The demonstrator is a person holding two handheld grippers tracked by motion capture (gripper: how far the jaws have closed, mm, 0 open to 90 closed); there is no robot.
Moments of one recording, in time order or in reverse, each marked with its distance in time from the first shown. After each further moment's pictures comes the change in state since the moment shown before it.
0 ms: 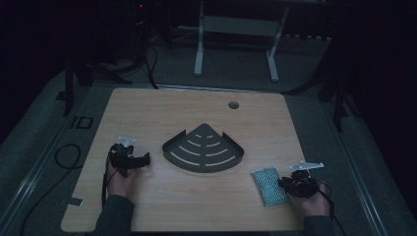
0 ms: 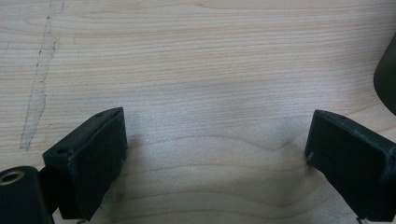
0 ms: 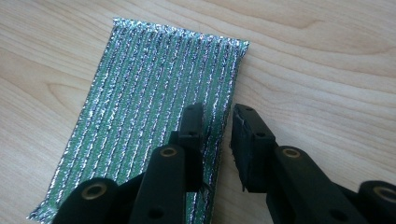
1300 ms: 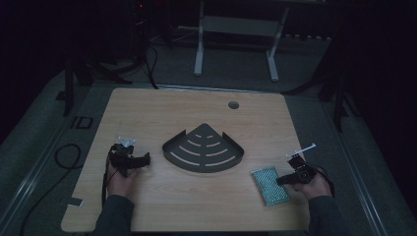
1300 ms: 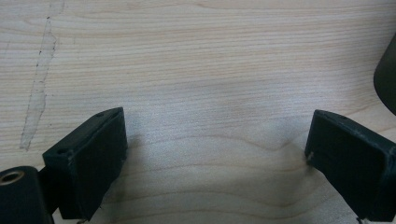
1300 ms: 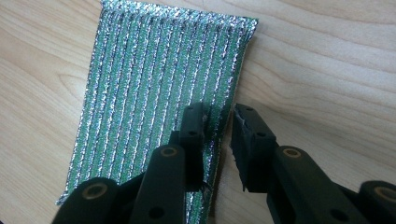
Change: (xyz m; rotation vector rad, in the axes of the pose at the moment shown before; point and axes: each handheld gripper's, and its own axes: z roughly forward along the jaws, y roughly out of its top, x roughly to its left) left arm 0.000 0.000 0.000 0.000 0.000 0.000; right arm -0.026 0.038 0.016 0.297 0.174 0.071
